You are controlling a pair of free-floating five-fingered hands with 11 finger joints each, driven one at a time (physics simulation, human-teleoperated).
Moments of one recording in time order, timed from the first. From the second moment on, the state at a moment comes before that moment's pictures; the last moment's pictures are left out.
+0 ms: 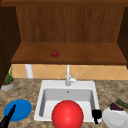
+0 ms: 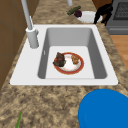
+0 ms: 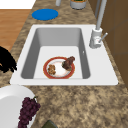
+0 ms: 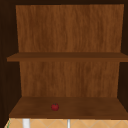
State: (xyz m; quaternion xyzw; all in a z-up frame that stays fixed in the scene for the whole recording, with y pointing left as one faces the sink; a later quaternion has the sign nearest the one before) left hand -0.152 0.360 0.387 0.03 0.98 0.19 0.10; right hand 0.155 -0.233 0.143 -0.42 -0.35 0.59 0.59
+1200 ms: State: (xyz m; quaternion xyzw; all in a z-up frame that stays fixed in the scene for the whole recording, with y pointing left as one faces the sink) left hand -0.140 0.312 0.404 0.03 0.96 0.24 0.09; right hand 0.155 -0.233 0.143 -0.42 -0.35 0.59 0.59
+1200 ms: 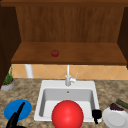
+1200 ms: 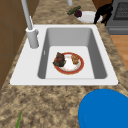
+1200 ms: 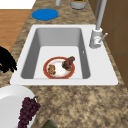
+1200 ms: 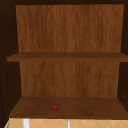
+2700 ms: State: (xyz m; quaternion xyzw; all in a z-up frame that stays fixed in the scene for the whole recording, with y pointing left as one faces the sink) left hand -0.112 0.312 0.484 0.04 0.95 0.29 0.09; right hand 0.155 -0.233 0.143 -0.42 -0.35 0.59 0.59
